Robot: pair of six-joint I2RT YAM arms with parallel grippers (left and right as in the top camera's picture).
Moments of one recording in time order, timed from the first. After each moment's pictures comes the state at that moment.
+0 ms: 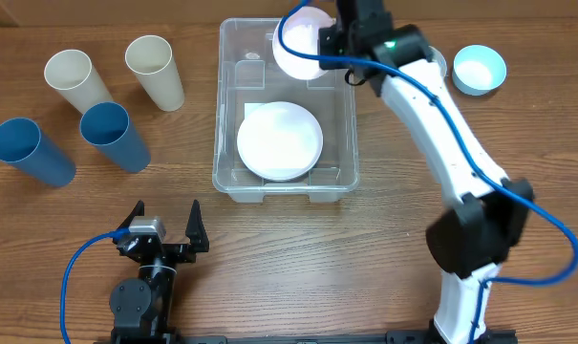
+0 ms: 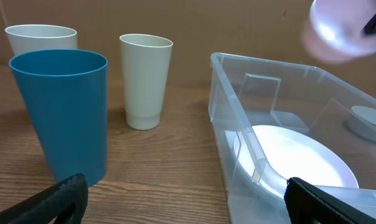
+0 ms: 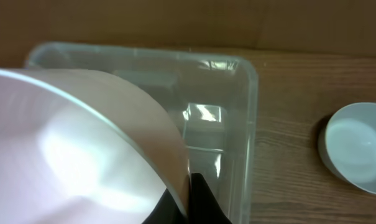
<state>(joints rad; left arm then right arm) -0.03 0.01 0.01 -0.08 0.02 -0.16 0.39 2.09 2.08 -0.84 0.11 0.24</state>
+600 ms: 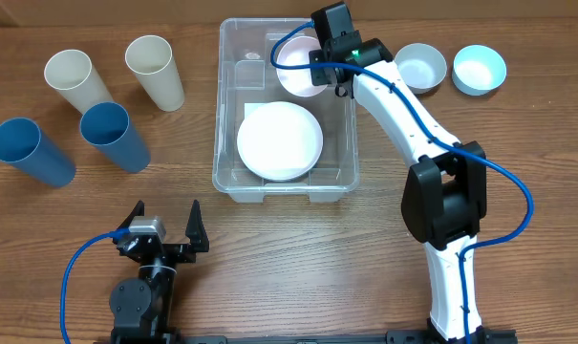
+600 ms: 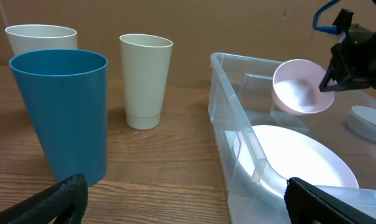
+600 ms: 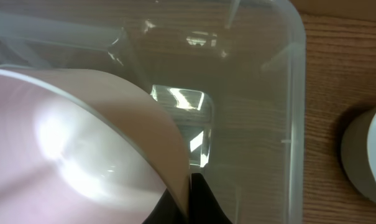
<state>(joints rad) -0.03 0.01 0.01 -0.08 0.02 -0.16 0.38 2.30 2.08 -0.73 0.21 0.20</state>
